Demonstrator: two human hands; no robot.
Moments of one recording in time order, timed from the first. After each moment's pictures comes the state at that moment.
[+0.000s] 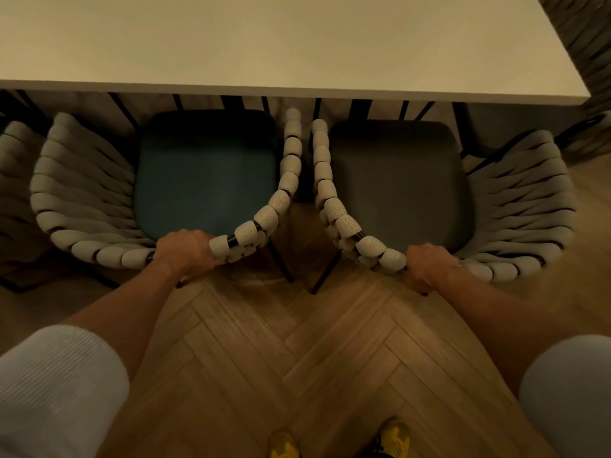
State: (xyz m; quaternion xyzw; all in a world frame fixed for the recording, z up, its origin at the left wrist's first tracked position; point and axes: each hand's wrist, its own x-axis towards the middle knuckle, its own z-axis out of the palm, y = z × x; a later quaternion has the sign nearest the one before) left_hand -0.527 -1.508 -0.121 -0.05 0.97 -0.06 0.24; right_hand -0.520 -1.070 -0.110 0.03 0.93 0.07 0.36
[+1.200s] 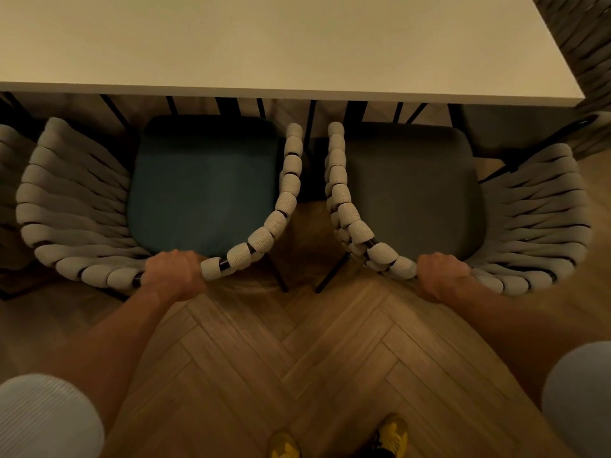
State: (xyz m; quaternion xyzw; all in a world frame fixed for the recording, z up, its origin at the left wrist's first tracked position) left_hand -0.508 -1.525 -0.137 -0.04 0.96 -0.12 0.25; right_hand -0.508 -1.054 -0.113 0.06 0.93 0.11 0.35
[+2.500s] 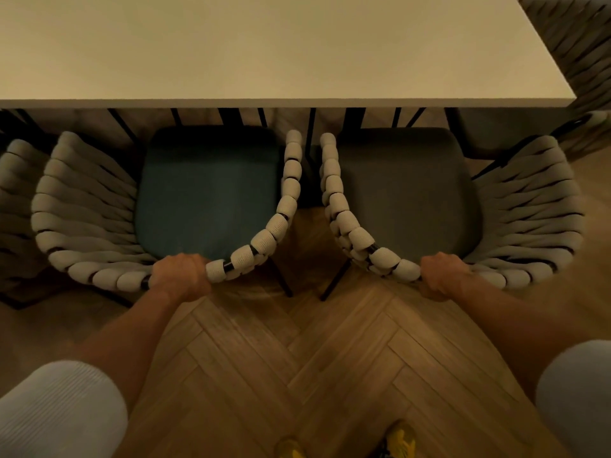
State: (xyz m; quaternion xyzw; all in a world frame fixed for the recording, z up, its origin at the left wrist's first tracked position) left_hand -0.505 -1.527 -0.139 -0.04 0.97 -0.11 0.23; right_hand -0.510 -1.042 -0.114 -0.01 0.92 0.13 0.36
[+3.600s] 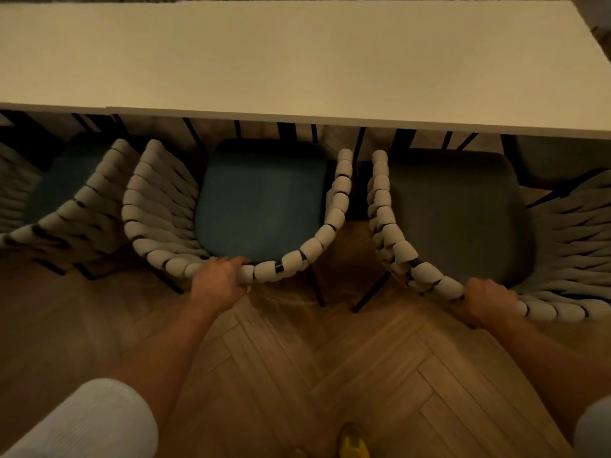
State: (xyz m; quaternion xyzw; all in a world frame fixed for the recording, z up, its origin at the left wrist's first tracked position) left_hand -0.443 -1.558 -0.113 -0.05 0.99 0.02 0.11; right_hand -0.489 -1.047 -0.130 0.10 0.95 0.05 0.29
